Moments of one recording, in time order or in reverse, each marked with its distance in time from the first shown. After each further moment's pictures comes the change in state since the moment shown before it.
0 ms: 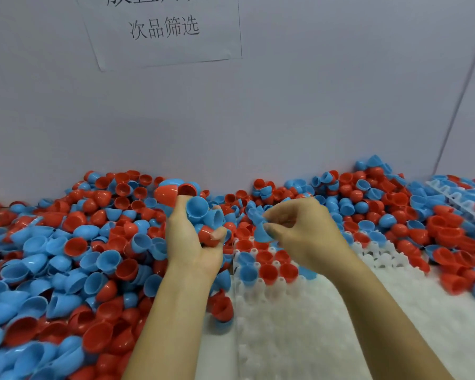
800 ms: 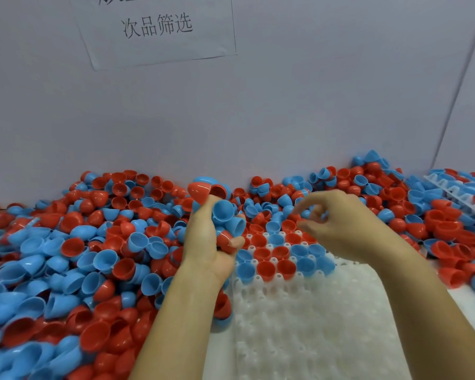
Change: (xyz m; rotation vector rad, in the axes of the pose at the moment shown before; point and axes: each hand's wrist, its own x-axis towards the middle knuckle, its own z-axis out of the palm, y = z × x) left_hand -0.010 -0.014 0.008 0.206 -0.112 -0.160; right_hand -0.002 0.016 -0.049 -0.337 -0.077 0.049
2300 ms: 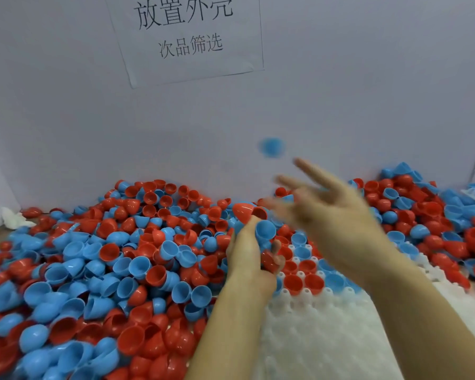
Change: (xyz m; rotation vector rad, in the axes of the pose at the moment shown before) left_hand 0.003 -0.018 0.007 -0.053 0.151 -0.150; right_hand -0.007 -0.062 0.017 1.186 0.027 -0.071
